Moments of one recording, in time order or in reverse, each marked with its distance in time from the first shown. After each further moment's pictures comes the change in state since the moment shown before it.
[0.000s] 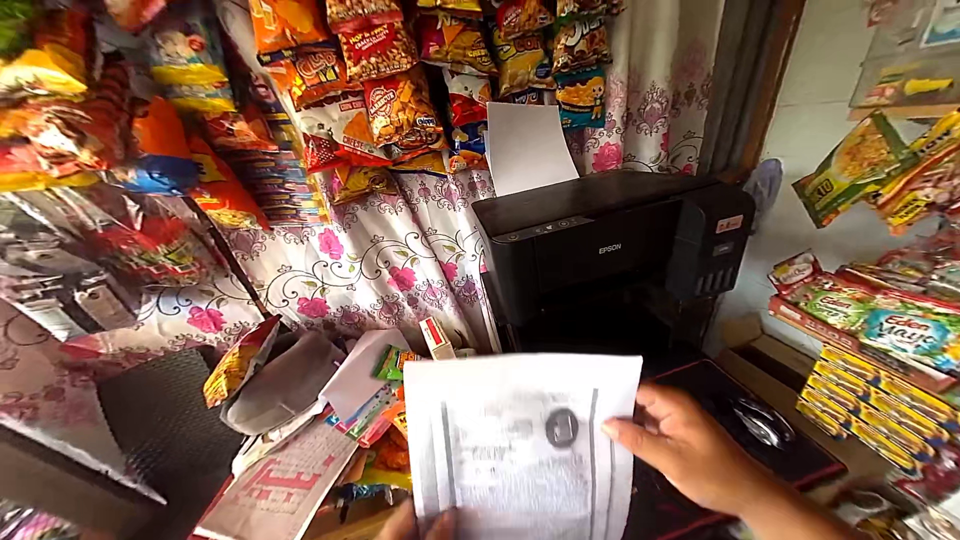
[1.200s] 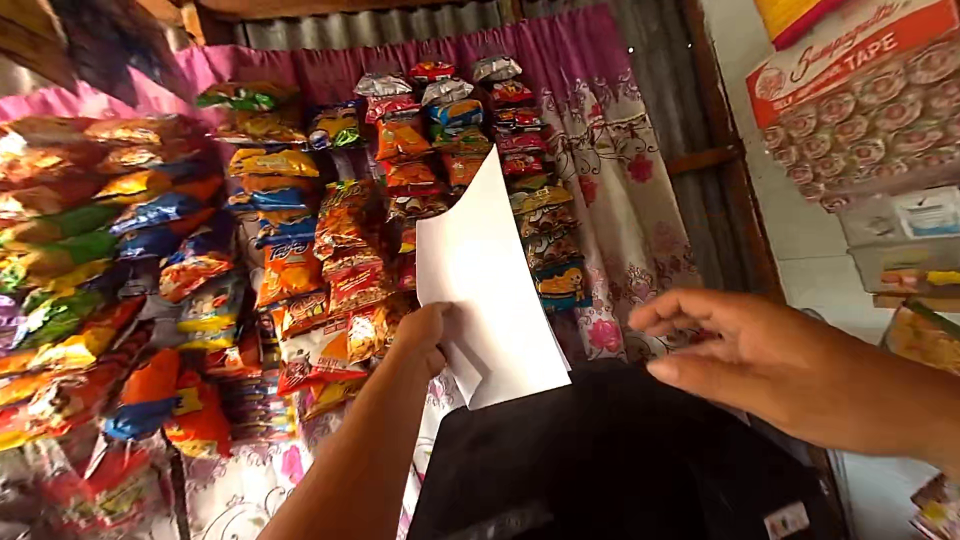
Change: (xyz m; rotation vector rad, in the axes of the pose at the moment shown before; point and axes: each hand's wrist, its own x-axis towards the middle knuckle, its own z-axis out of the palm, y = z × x) left_hand 0.495 0.220 0.183 -0.108 0.282 -0.132; right_hand 0.231 -0.134 -0.233 -0.644 0.101 -0.344
